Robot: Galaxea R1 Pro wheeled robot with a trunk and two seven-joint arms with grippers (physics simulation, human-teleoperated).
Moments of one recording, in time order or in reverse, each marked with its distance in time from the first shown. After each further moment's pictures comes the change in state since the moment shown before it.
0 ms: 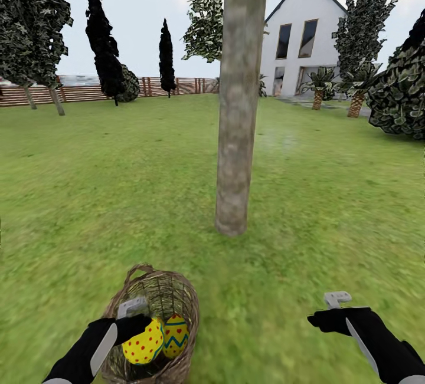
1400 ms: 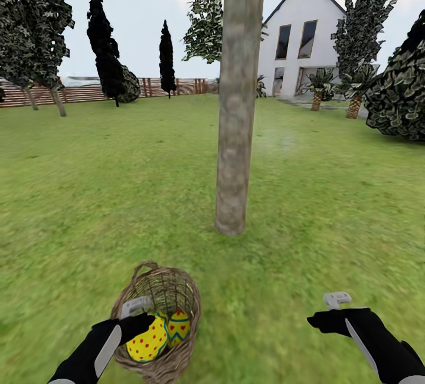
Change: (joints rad) left arm 0.000 -0.020 -0.001 0.015 0.000 -0.055 0.001; right arm 0.000 0.001 0.002 0.006 0.001 -0.002 0.001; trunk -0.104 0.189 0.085
